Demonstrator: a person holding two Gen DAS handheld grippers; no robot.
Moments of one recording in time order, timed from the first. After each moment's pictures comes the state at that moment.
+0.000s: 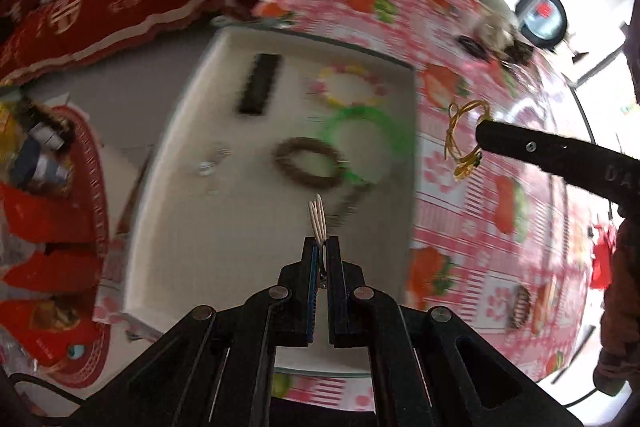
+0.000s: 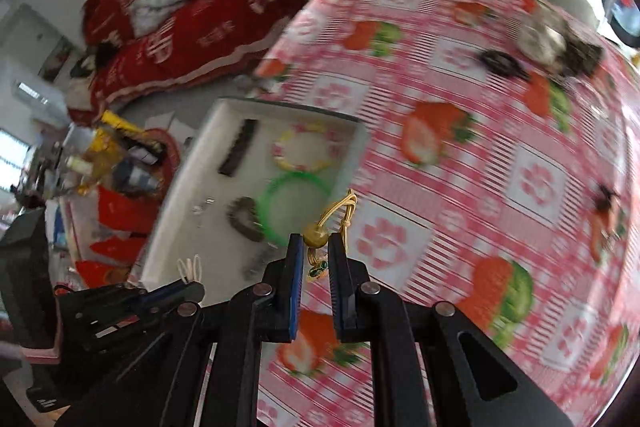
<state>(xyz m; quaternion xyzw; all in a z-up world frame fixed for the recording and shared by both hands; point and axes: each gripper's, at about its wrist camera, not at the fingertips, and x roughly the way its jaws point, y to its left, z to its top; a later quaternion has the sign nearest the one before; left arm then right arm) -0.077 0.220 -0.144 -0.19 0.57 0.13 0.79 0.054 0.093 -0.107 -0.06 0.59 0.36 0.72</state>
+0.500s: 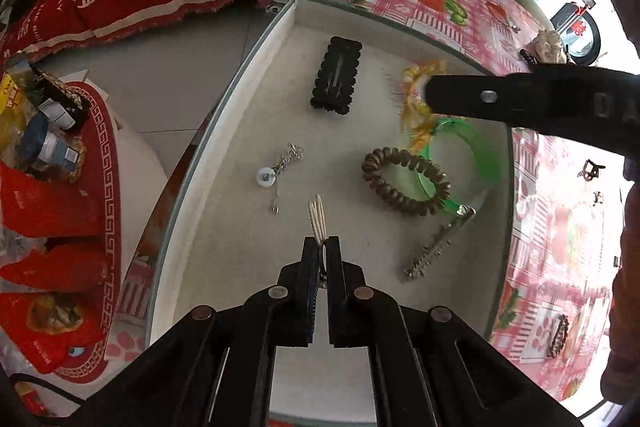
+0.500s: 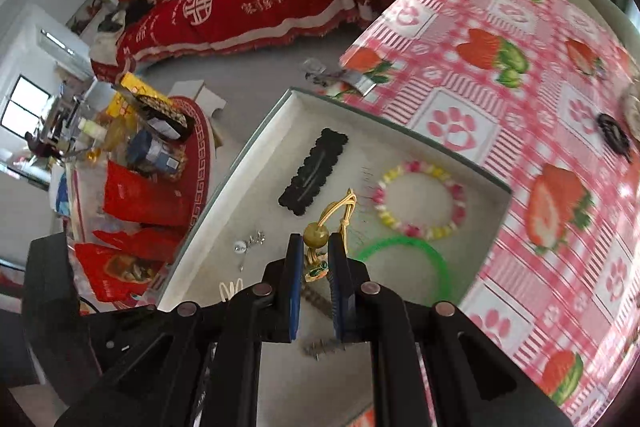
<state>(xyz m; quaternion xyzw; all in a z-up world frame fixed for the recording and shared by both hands) -0.071 0.267 -0.189 -0.21 0.58 0.16 0.77 0.055 0.211 -0.146 -0.11 0.59 0.42 0.68</state>
